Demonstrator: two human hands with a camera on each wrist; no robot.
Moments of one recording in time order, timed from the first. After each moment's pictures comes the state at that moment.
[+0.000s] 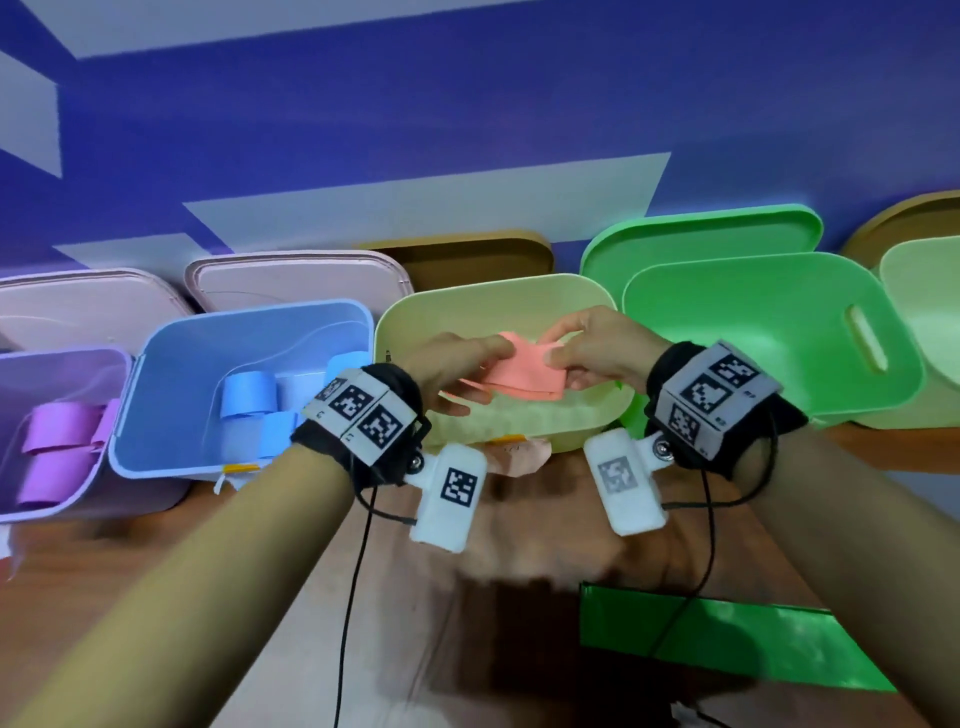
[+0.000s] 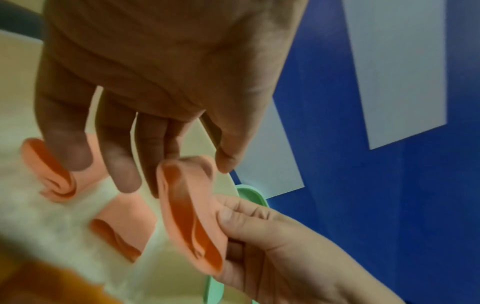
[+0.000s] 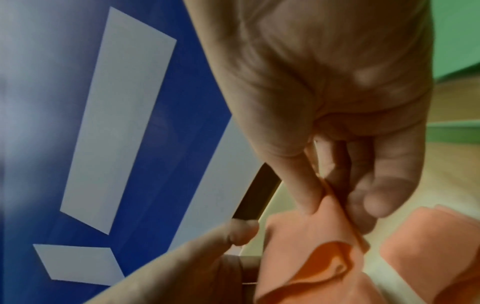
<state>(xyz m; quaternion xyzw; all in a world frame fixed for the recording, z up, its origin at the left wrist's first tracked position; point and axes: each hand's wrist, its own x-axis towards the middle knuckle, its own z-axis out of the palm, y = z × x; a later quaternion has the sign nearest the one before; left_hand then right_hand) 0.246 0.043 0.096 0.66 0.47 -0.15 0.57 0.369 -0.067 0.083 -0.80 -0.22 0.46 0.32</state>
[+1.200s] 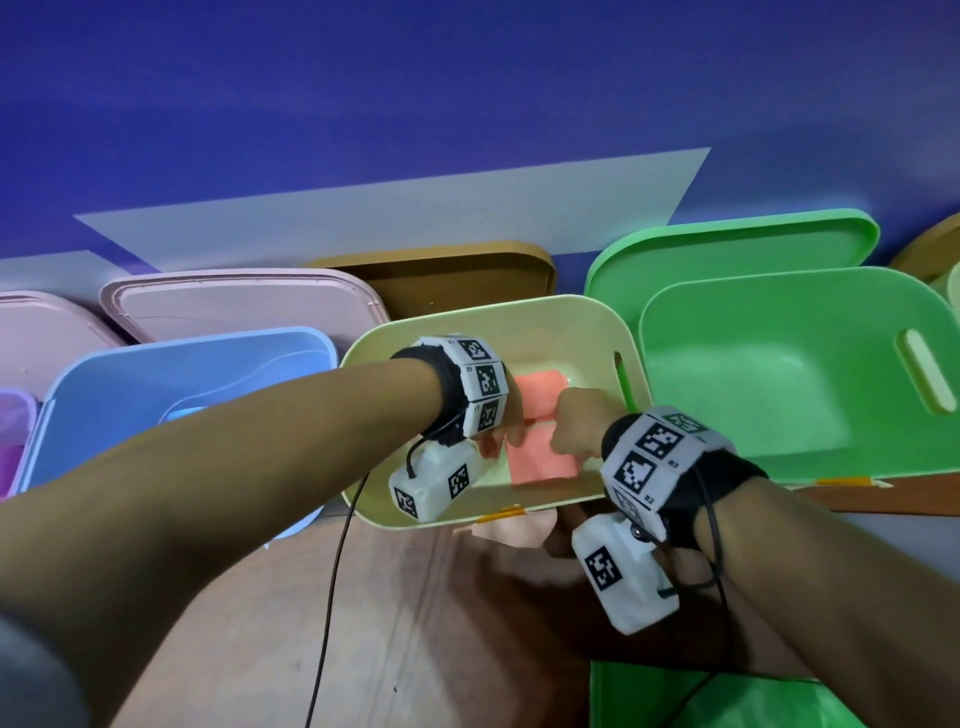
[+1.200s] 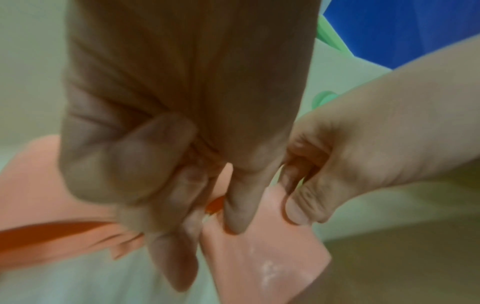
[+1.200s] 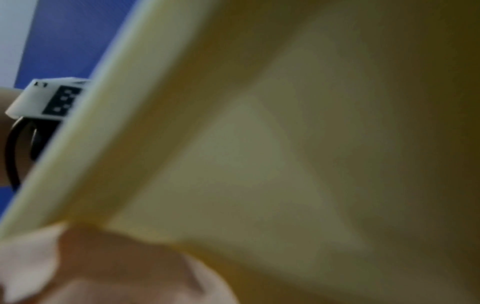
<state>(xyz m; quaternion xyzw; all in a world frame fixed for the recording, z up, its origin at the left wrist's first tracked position) 0.328 0.049 0.022 0.72 0.30 -0.57 0.27 0.361 -0.048 0.047 -0.83 -0.34 0.44 -0.07</state>
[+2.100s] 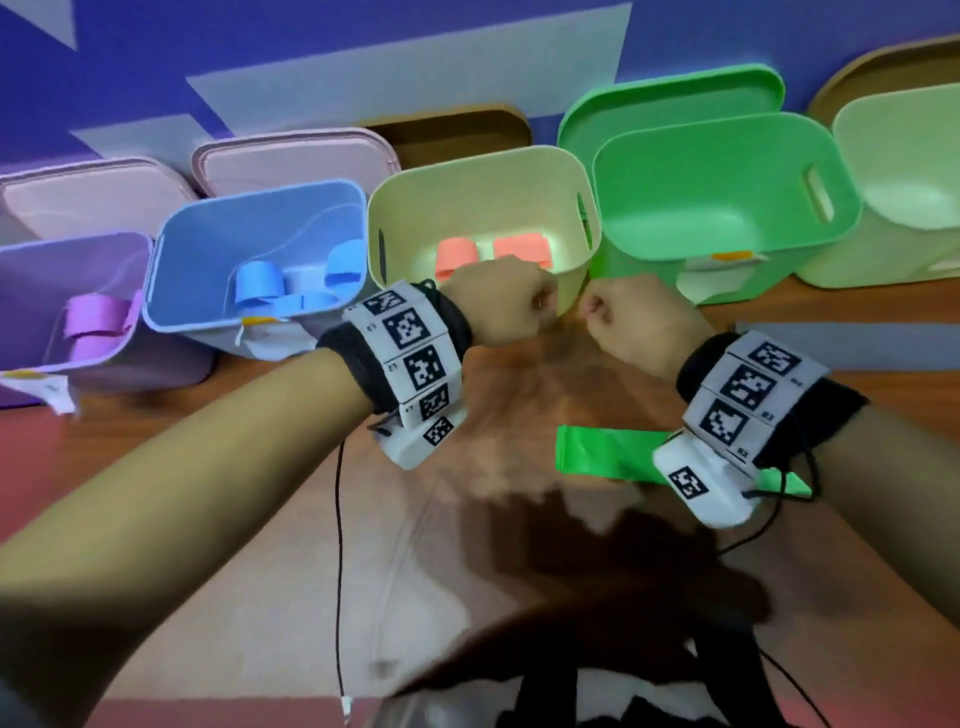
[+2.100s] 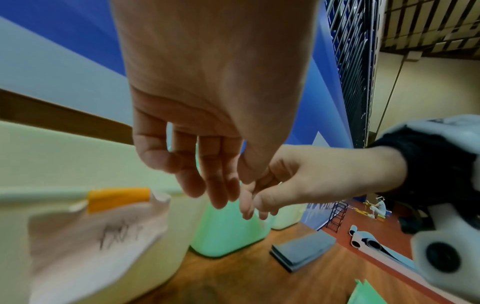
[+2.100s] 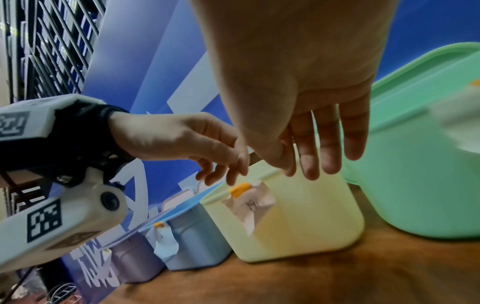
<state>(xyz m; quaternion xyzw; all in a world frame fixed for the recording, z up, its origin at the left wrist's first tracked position) 0.203 -0.060 0.123 0.97 0.11 -0.16 0.16 0.294 -0.193 0.095 -0.87 -0.43 0.22 0.13</state>
